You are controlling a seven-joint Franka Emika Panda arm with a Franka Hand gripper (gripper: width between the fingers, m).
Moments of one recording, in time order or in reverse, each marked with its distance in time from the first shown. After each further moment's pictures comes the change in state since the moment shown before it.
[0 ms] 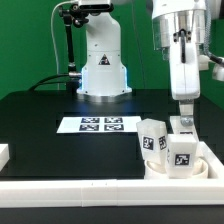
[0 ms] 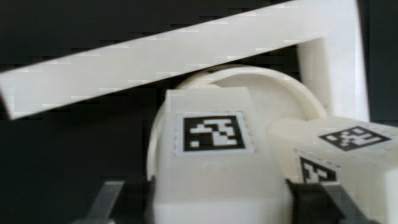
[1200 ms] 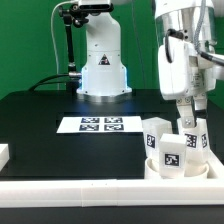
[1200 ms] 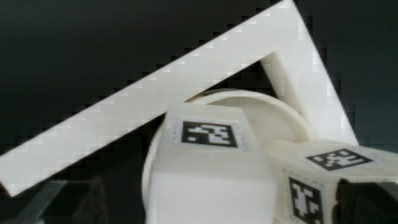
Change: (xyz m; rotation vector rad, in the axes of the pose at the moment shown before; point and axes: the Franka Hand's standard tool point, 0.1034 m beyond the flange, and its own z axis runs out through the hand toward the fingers) arm -0.014 -0.012 -0.005 -0.006 -0.036 0.201
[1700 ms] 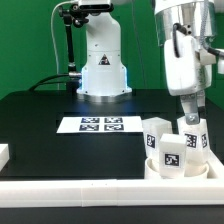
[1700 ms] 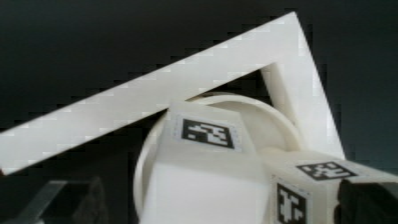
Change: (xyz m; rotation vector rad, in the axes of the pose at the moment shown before) arm 0.001 -0.001 -0.001 0.000 0.002 -0.177
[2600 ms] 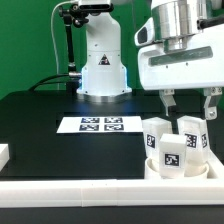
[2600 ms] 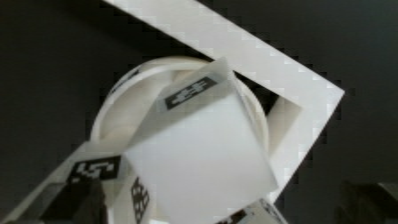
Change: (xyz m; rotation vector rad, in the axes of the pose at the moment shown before) arm 0.010 -0.002 -0.006 -0.048 0.025 -0.870
